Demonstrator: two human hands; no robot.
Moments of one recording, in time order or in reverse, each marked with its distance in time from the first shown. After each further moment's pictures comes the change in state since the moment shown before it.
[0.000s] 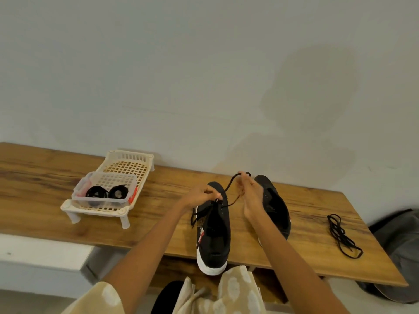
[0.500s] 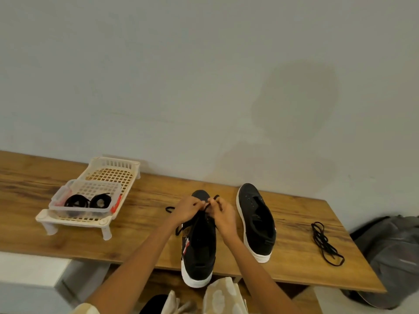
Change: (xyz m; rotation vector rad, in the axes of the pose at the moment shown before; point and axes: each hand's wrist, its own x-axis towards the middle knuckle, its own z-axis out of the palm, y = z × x) left_hand 0.014 -0.009 0.017 0.323 0.147 -0.017; right_hand -0.018 0.041 0.006 -0.416 -0.204 -0.204
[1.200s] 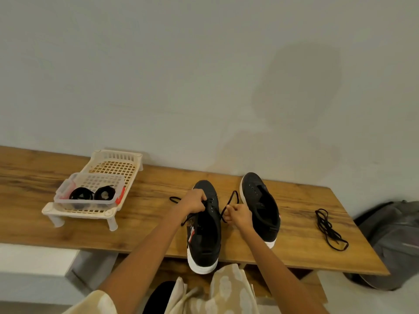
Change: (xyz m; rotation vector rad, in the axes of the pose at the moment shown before) left_hand 0.001 0.012 0.001 0.251 -0.191 -0.131; right_hand 0.009 0.050 -0.027 -0.204 0.041 0.345
